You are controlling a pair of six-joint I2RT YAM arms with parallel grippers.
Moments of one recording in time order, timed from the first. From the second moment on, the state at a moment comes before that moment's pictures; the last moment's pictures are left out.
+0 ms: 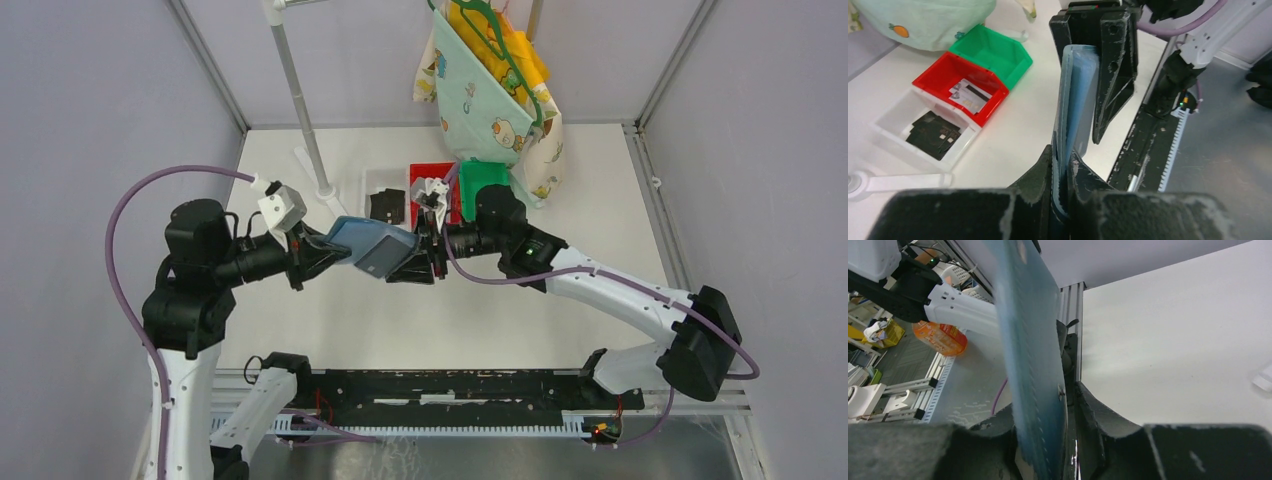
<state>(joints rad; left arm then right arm) -0.12 0.75 1.30 -0.93 0.90 0.23 0.90 1.37 1.10 0.16 -0.77 0.33</state>
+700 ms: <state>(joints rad) -0.12 0.88 1.45 -1.01 1.12 0.11 0.79 1.18 0.94 0.53 -0.89 0.43</state>
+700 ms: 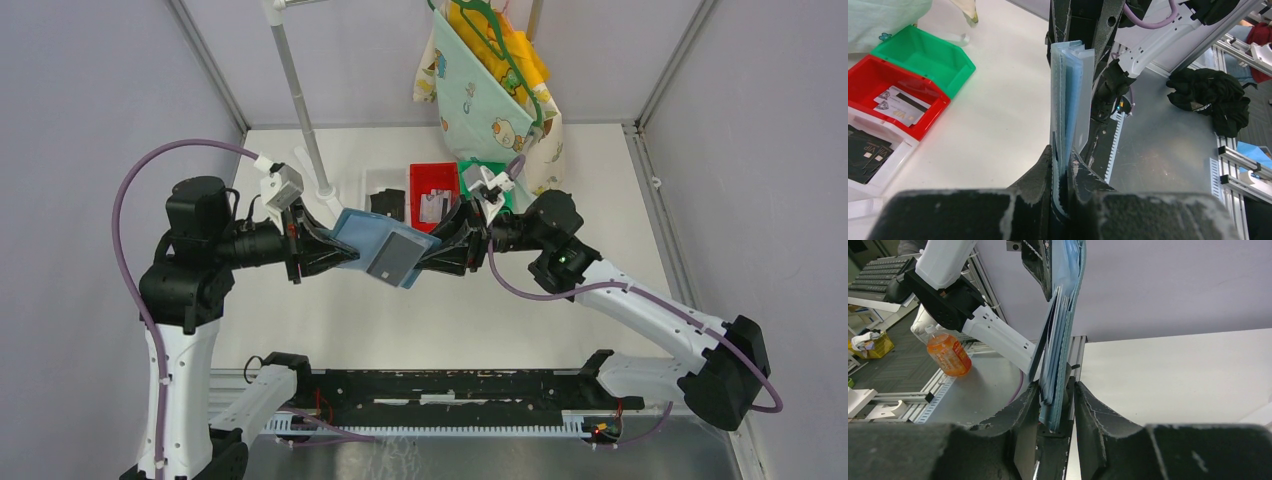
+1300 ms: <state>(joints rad) -0.12 0.87 1.45 -0.99 1.13 0.06 0.79 1.20 0.90 0.71 -0.89 0.59</state>
